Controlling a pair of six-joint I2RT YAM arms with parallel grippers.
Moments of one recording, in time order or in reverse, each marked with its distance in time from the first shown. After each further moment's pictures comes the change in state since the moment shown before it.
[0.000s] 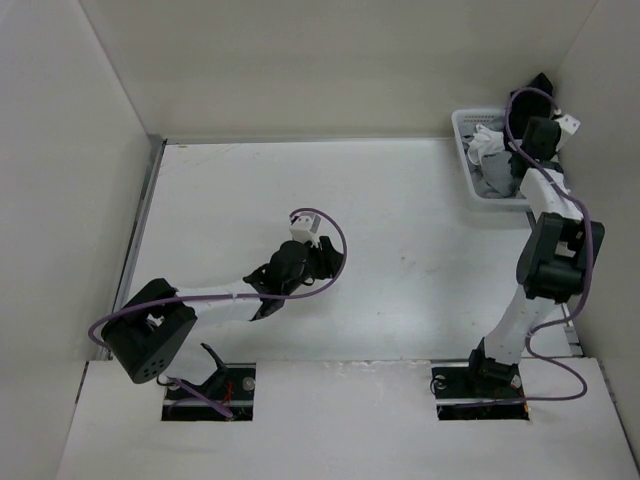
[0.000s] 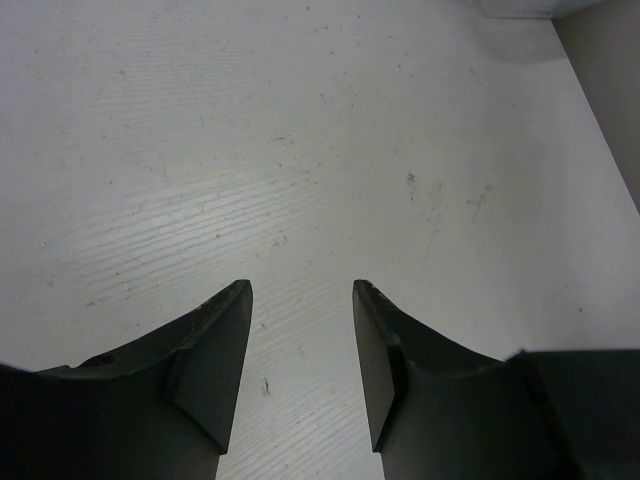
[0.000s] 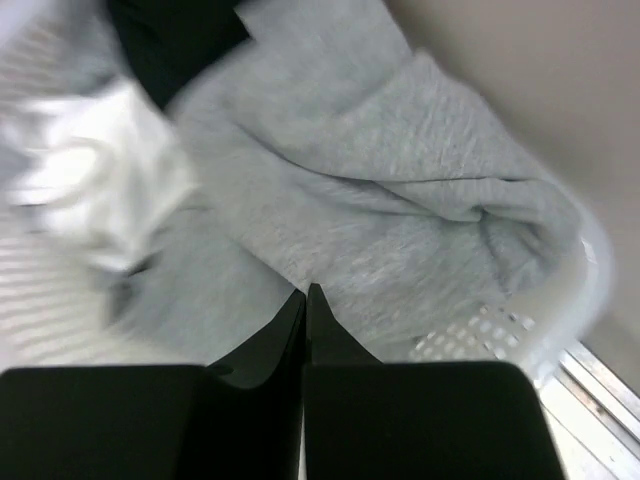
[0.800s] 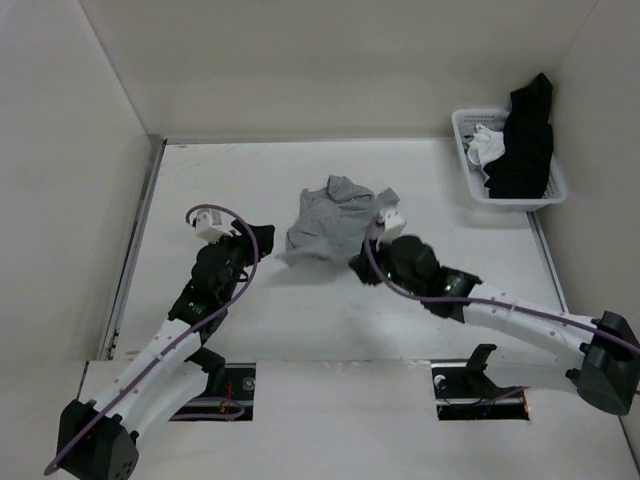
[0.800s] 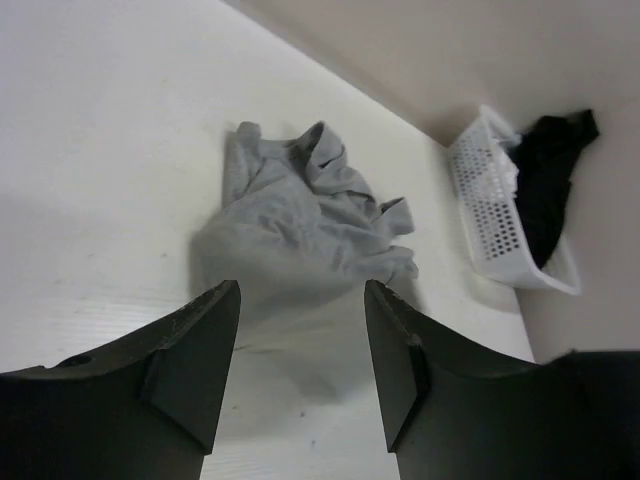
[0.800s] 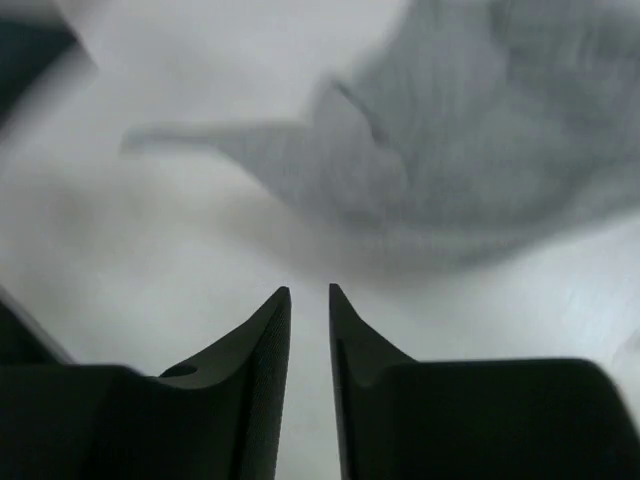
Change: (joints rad) left arm 0.357 -0.663 -0.110 -0.343 -0.079 -0.163; right arm 1.133 -0.846 -0.775 0.146 -0.183 0.065
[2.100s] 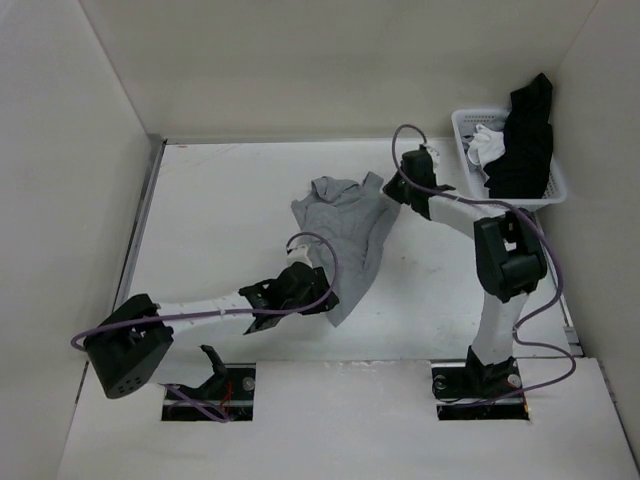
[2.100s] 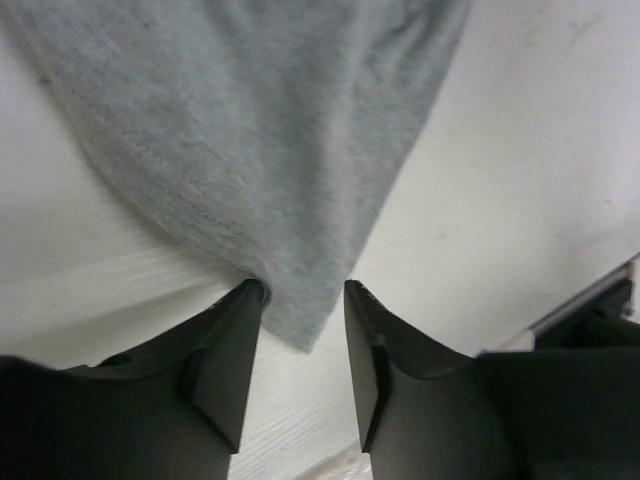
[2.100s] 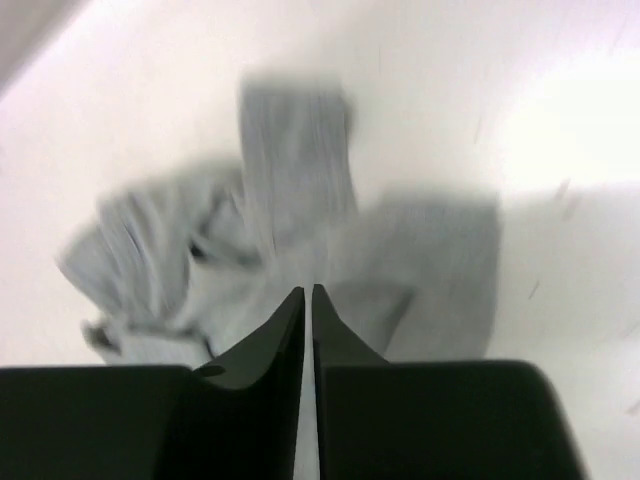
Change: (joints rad) left arm -0.480 0.535 0.068 -0.134 0.101 -0.202; right arm -0.542 0.840 0.502 0.013 -0.081 0.370
